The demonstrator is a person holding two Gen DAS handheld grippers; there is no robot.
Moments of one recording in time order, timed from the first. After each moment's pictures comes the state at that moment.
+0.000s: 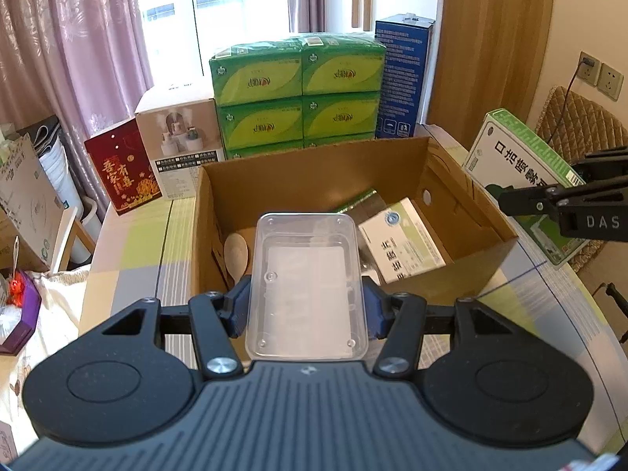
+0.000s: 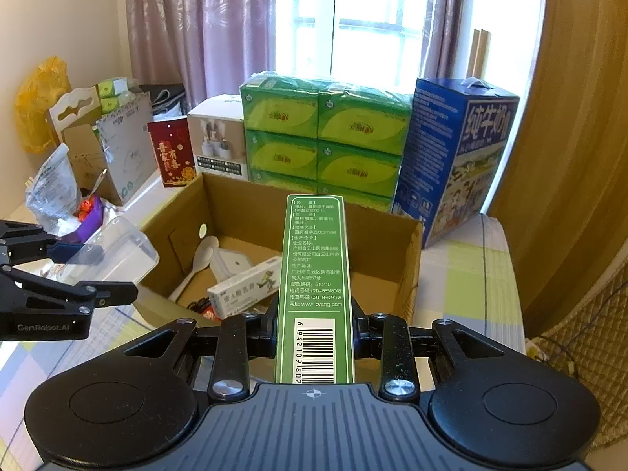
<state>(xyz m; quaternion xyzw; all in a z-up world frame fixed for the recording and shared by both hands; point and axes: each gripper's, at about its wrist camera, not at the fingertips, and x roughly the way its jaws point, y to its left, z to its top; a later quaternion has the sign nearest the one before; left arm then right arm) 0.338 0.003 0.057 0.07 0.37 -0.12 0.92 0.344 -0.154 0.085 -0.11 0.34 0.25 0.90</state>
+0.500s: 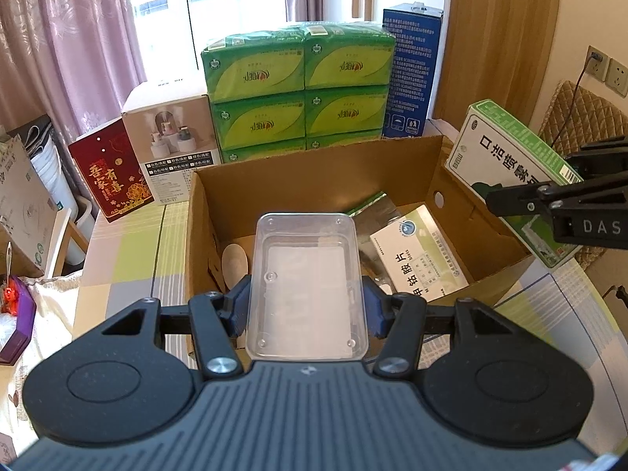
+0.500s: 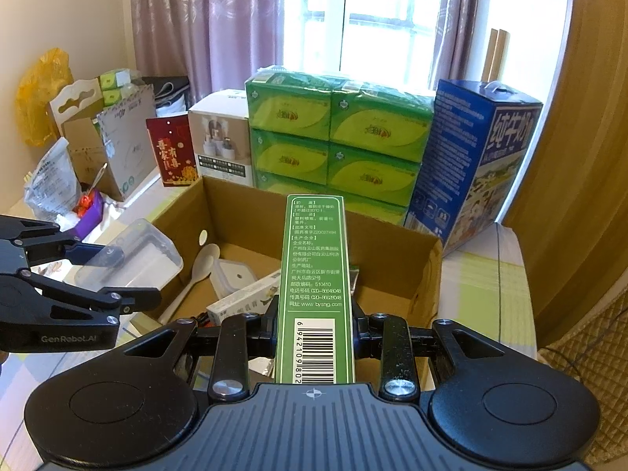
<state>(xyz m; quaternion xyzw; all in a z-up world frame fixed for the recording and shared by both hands) 0.374 0.003 0.043 0.07 0.38 -0.12 0.91 0.375 -0.130 0.076 -0.12 0.35 0.26 0.89</state>
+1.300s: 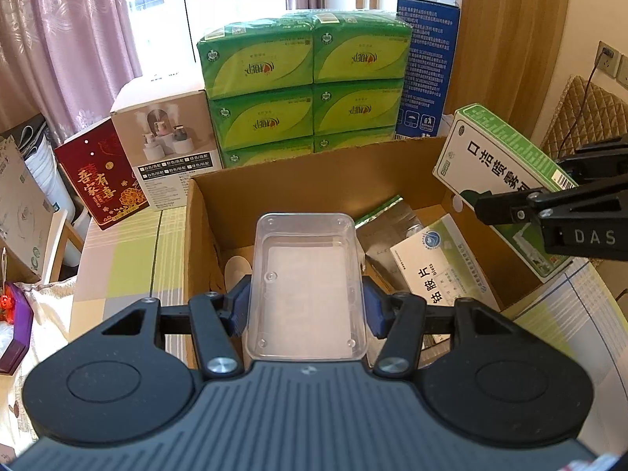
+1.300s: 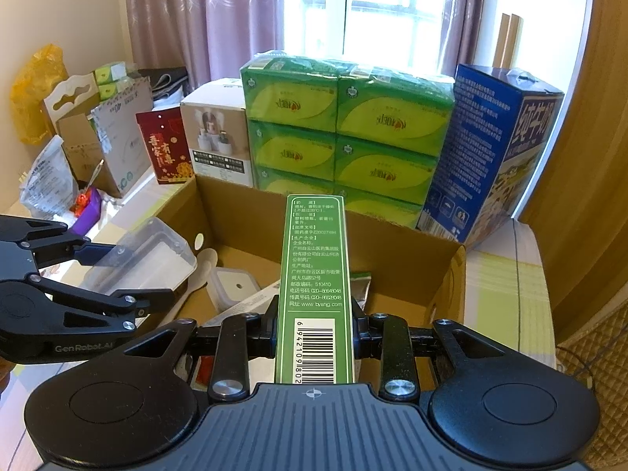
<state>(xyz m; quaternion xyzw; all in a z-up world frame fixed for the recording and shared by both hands) 0.413 0.004 0.028 0.08 0.39 -0.13 0.91 0.412 -0.110 0.061 -0.11 0.37 0.26 0.88</state>
